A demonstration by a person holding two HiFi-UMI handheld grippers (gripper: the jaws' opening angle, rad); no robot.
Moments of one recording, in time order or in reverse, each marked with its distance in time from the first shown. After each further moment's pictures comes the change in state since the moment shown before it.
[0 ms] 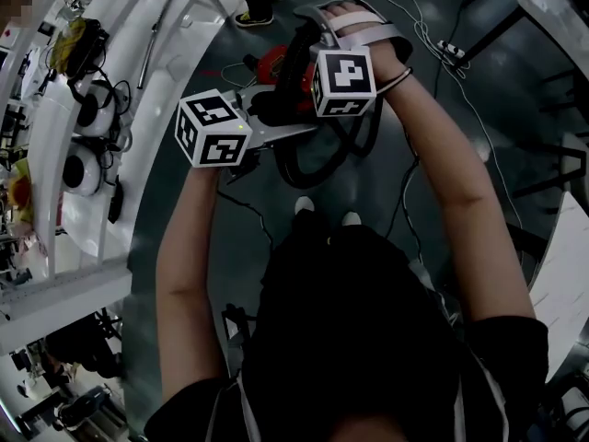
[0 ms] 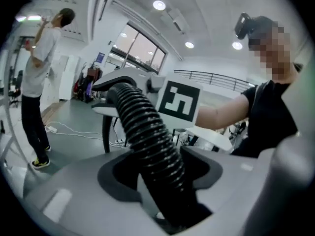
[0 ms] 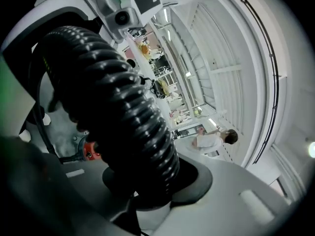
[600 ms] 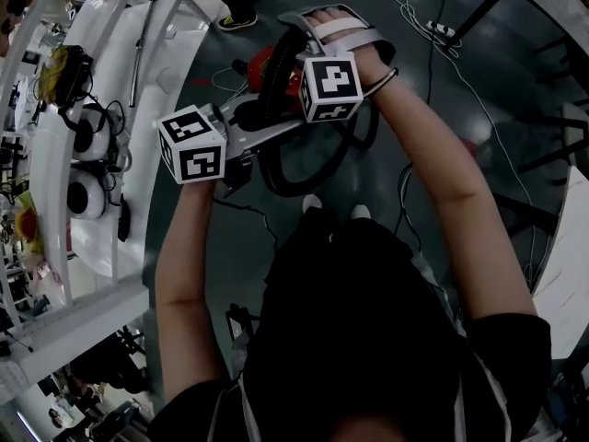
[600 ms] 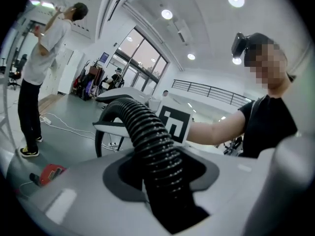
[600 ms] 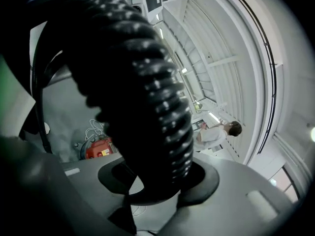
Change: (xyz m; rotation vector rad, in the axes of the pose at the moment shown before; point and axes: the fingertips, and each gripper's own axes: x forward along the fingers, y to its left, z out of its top) left arm -0.013 0.012 0.015 -0.082 -0.102 -0.080; right arm 0.024 0.024 -0.012 0.093 0.012 0.032
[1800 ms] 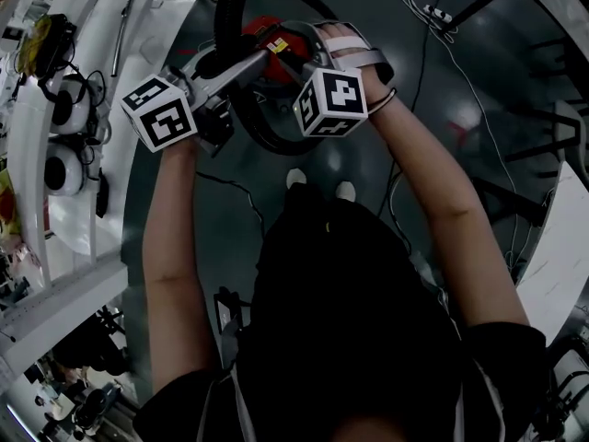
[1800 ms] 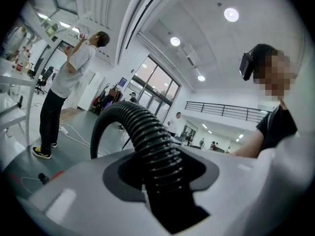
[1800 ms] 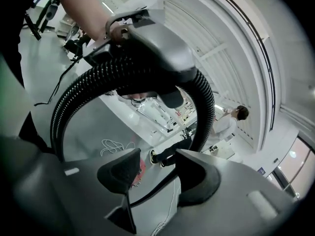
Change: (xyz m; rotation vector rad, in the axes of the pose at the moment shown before) left arm -0.060 0.056 0.027 -0.068 -0.279 0.183; right arm -0.017 0.075 0.039 0.223 -0.048 0.104
